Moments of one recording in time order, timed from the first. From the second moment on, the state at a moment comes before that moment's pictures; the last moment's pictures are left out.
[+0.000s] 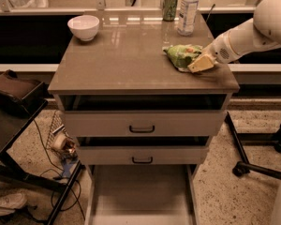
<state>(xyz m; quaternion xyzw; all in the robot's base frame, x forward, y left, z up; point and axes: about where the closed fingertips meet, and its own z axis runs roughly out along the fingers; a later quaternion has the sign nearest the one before) 0.716 -0.208 0.831 -0.44 0.82 0.12 0.35</state>
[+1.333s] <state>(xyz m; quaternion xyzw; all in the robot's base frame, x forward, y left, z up) 0.725 -0.095 0.918 -0.57 0.72 0.10 0.39</state>
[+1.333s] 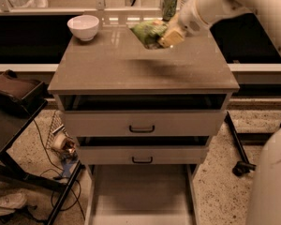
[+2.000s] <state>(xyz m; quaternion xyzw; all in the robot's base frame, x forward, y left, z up) 0.735 -0.027 0.943 -0.62 0.67 0.09 0.40</state>
